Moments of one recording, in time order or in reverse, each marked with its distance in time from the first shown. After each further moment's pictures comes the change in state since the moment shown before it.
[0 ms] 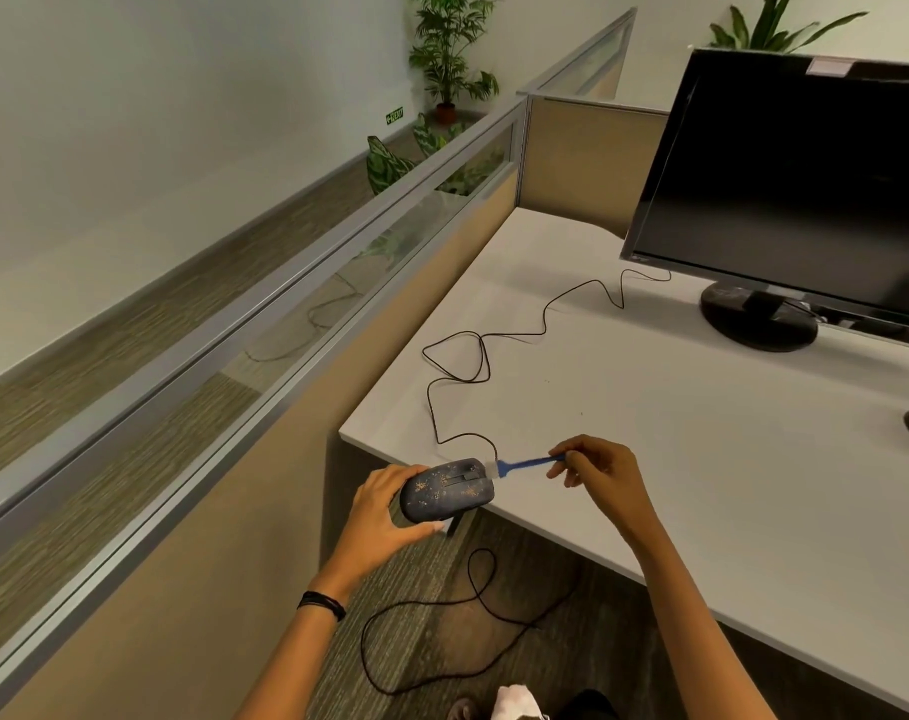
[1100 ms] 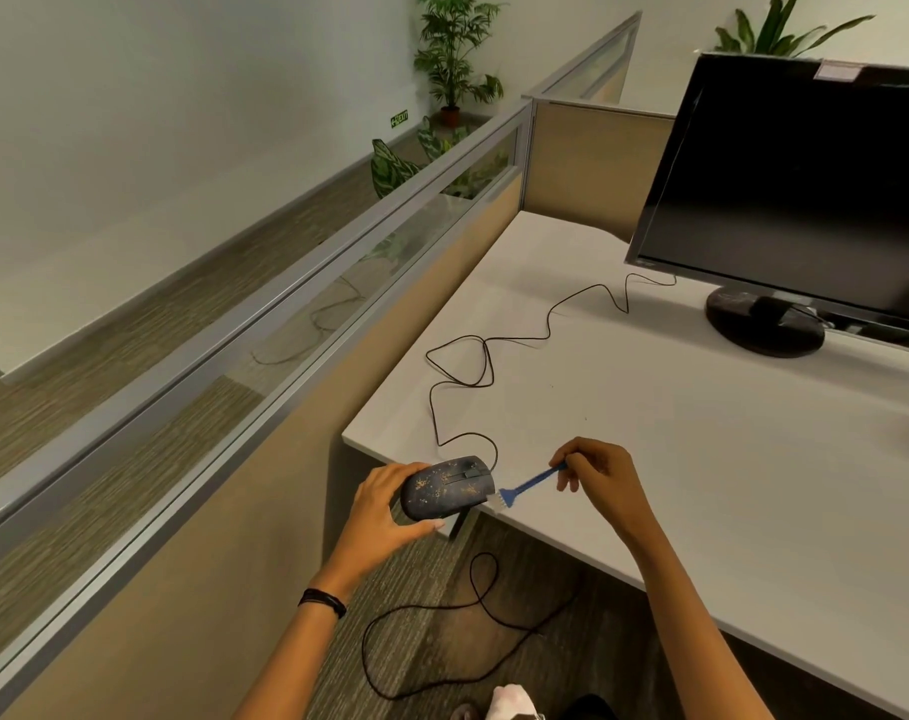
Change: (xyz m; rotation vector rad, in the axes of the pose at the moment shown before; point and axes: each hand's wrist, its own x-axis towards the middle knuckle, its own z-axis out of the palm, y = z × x) left_hand 0.007 -0.001 -0.004 0.003 0.009 -0.008; right_hand 0.009 -0.002 0.005 -0.030 -0.022 0.001
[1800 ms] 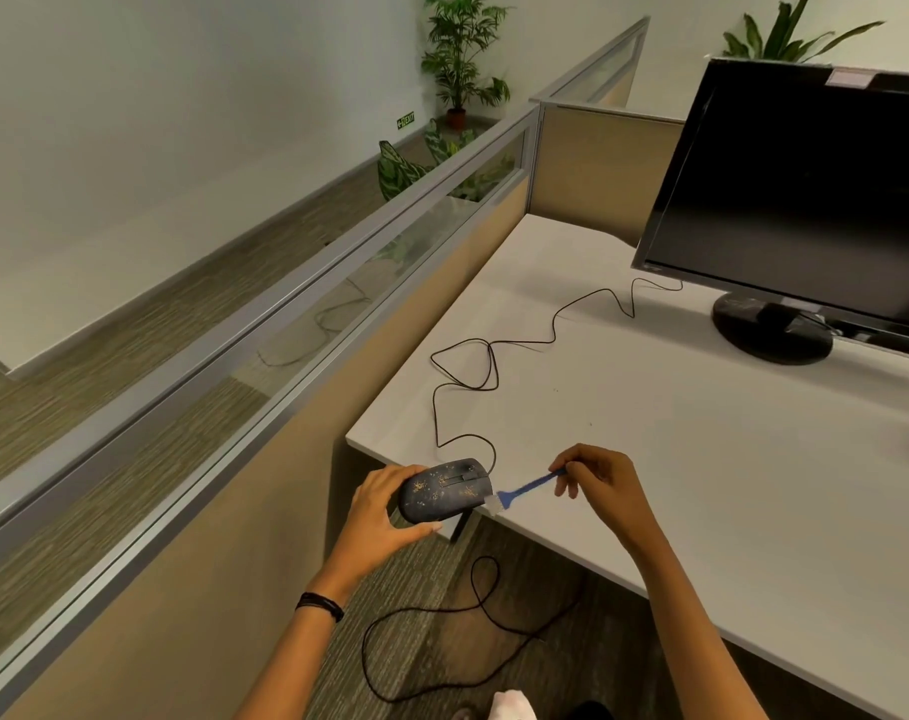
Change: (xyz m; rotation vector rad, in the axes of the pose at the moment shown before) left_hand -0.001 -0.003 -0.005 -0.008 0.013 0.001; right_hand -0.002 0.000 0.001 0.005 -0.048 -0.027
